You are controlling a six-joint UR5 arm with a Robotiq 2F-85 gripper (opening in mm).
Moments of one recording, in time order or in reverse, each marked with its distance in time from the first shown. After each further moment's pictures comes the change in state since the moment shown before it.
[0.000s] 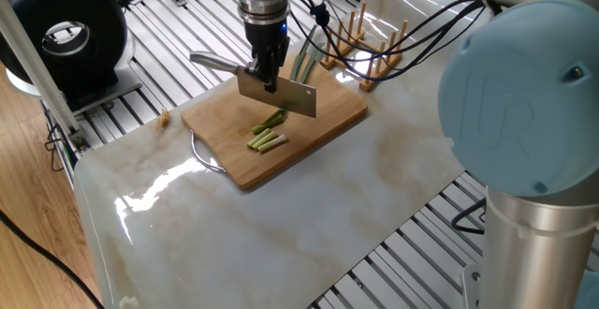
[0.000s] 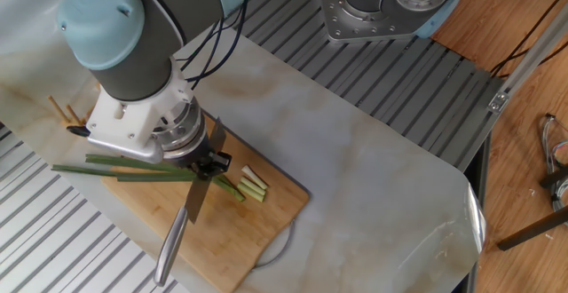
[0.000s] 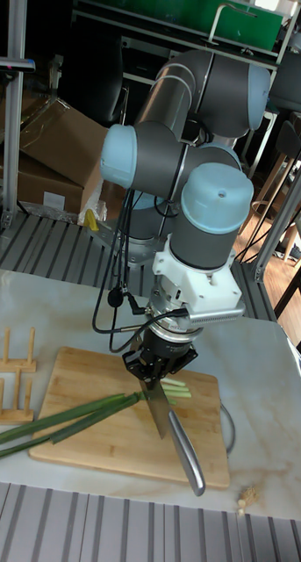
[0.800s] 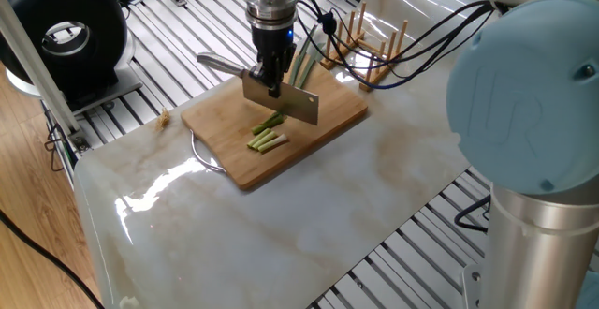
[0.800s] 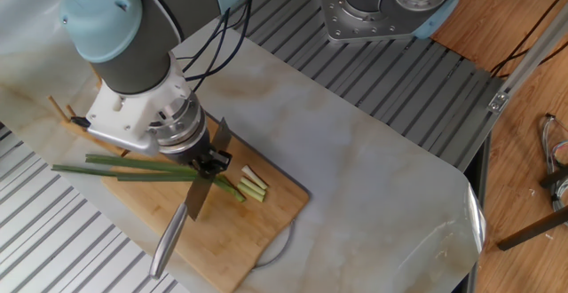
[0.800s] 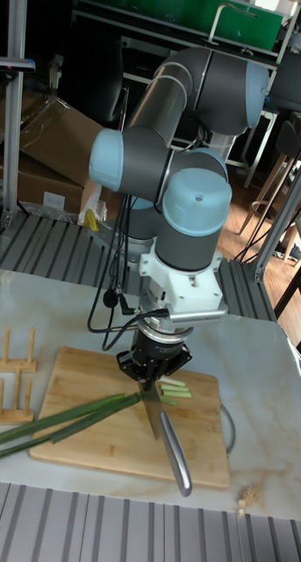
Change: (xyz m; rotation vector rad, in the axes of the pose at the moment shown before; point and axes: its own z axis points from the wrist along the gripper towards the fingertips) arm 0.006 -0.002 0.014 -0.035 -0.022 0.072
